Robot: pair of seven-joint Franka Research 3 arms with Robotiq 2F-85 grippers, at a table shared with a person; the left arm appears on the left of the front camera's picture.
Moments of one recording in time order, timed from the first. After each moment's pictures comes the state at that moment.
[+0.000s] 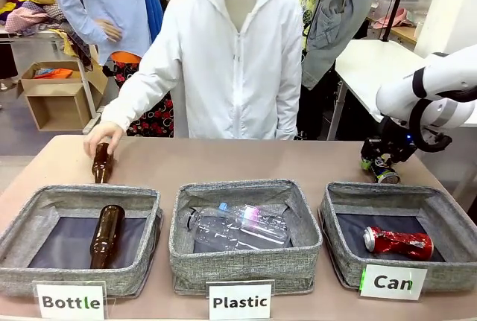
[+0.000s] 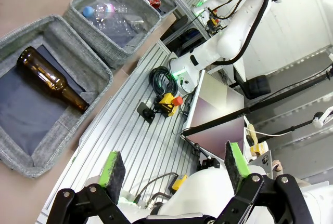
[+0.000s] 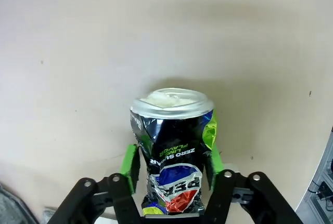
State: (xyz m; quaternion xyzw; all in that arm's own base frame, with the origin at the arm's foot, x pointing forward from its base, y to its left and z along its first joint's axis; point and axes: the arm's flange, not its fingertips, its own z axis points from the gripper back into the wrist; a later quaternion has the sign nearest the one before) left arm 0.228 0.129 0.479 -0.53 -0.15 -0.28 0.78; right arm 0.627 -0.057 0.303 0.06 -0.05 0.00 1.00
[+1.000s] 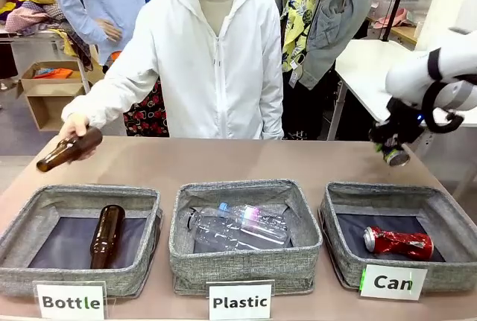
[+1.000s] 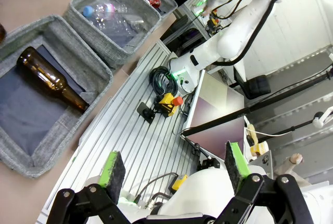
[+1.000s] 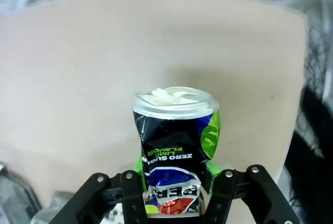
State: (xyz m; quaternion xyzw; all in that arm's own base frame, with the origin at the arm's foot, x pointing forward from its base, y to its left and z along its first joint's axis) left arm 0.228 0.129 0.480 -0.53 -0.15 -0.28 0.78; right arm 0.614 -0.056 0.383 0.04 -0.12 0.03 0.99
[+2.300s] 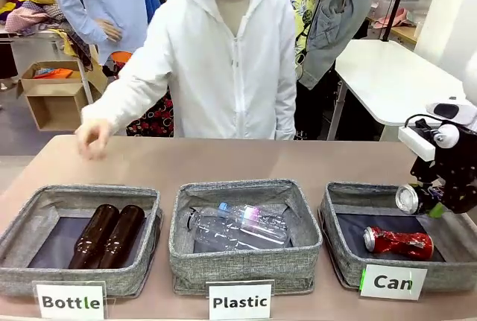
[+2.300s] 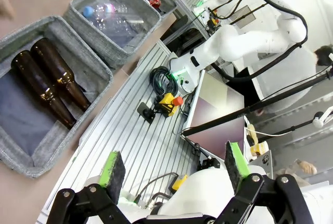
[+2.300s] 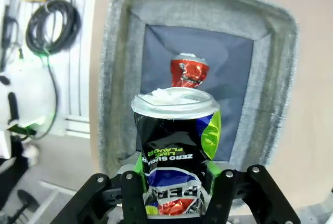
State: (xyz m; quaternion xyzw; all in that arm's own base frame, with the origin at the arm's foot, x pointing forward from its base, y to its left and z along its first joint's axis) left arm 0.228 0.129 0.480 -0.53 -0.15 -0.28 0.78; right arm 0.372 -0.006 0.431 0.07 -0.04 0.73 0.67
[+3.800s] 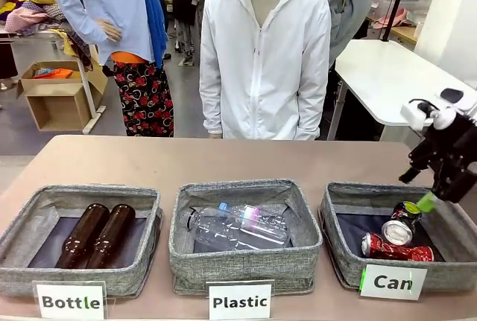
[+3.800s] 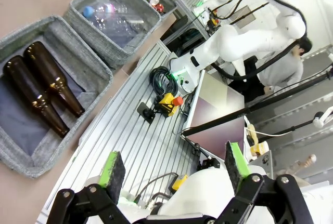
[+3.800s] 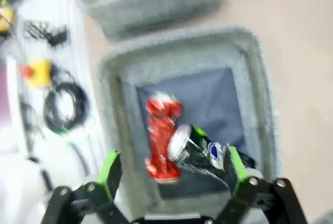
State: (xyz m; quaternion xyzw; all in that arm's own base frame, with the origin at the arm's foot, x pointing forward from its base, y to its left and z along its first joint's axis) left arm 0.228 0.129 0.480 -0.53 -0.15 -0.28 0.78; right arm 0.384 -0.012 0.439 0.21 -0.11 0.58 0.78
